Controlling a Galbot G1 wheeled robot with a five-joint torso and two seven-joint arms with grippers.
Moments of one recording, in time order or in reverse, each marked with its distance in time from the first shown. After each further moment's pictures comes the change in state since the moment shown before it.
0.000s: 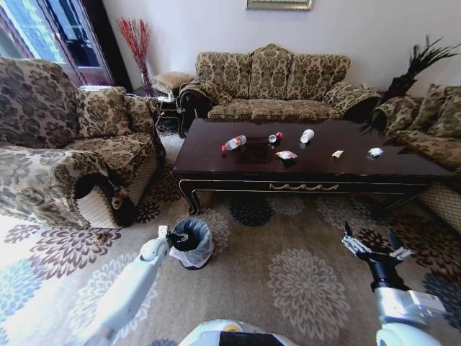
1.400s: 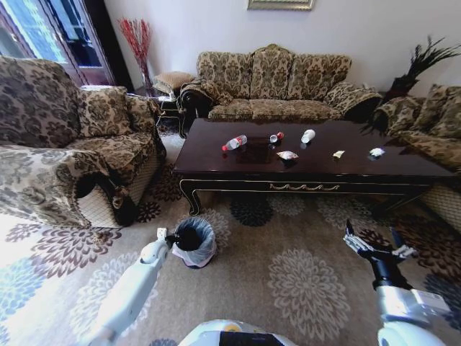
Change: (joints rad) left arm 0.071 -0.029 -0.058 -0.069 0.002 -0.056 -0.035; right arm 0.011 -0.016 0.002 0.008 0.010 -0.003 0.011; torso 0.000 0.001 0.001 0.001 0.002
